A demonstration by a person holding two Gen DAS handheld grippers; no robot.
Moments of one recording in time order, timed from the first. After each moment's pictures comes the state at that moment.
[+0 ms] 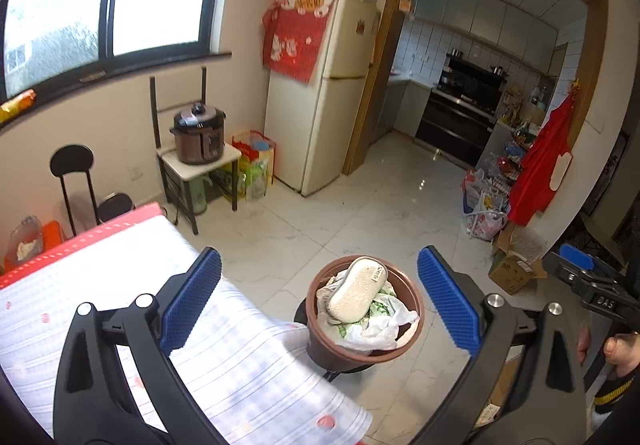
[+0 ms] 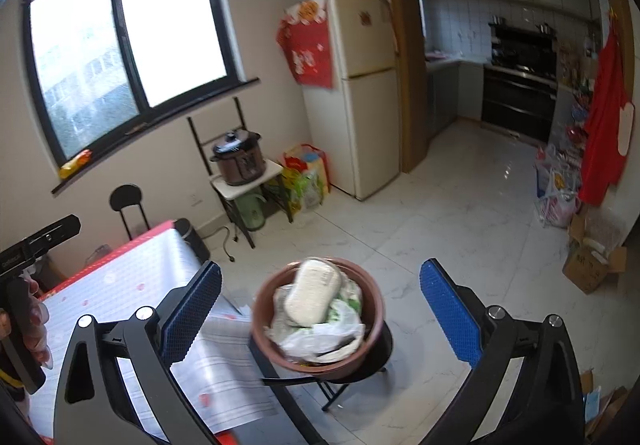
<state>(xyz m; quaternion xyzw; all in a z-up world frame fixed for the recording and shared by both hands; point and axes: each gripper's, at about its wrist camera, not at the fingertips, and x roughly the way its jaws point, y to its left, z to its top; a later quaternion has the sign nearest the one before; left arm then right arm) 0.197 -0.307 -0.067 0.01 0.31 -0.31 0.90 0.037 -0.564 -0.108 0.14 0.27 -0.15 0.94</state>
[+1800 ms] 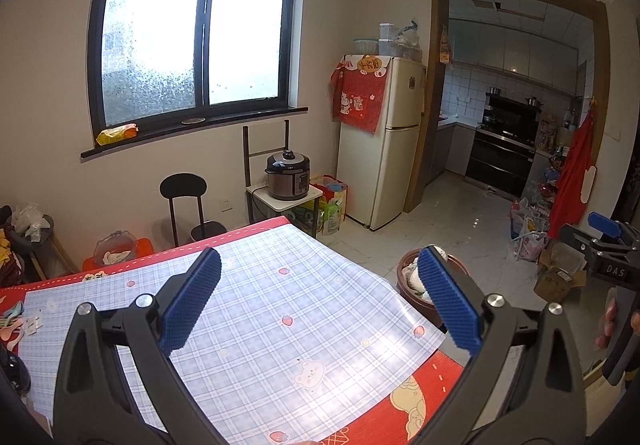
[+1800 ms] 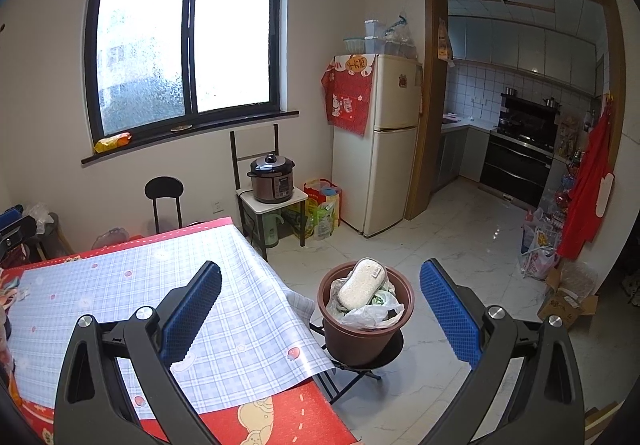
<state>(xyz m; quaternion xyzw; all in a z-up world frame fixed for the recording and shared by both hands) 0.011 -0.041 0.006 0.02 0.22 -0.22 0.95 -0.073 -0.328 -0.030 0.04 0.22 -0.16 0.96</state>
